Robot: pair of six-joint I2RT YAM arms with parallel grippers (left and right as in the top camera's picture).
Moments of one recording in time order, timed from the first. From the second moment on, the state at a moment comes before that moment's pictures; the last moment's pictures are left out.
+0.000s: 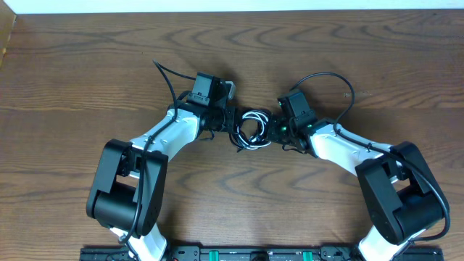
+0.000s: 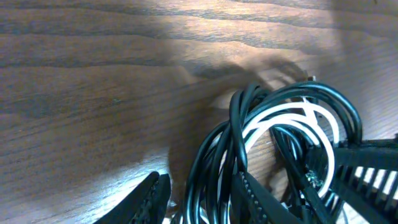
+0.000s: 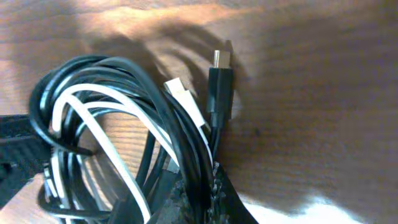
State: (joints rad) left arm -0.34 1.85 1.05 -0.31 0.35 -0.25; right arm 0.47 1.83 0.93 -0.12 -0.24 0.73
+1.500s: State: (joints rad) left arm -0.34 1.85 1.05 -0.30 0.33 -0.24; right arm 0.52 1.88 0.92 0.02 -0.37 0.74
